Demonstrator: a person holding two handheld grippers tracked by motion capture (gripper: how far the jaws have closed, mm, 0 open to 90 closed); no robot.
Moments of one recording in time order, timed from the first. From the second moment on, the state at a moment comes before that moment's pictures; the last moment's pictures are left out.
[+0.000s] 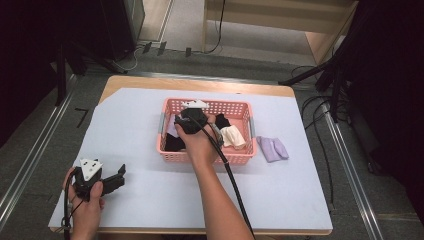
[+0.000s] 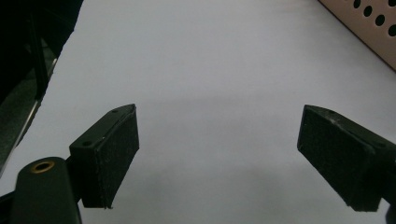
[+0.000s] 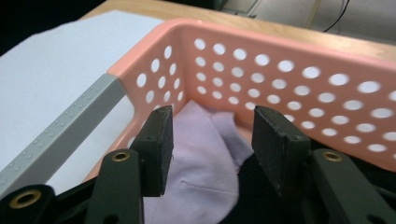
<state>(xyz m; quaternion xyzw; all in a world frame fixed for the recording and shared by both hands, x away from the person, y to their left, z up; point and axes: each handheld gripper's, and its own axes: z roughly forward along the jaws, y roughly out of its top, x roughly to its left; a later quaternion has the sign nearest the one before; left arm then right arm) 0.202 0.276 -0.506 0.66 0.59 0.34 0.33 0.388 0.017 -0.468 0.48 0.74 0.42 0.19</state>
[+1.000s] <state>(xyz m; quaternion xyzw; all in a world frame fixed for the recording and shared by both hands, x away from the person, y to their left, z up) 0.203 0.275 -0.507 0.66 0.59 0.34 0.32 0.392 0.030 -0.474 0.44 0.80 0.36 0.19</state>
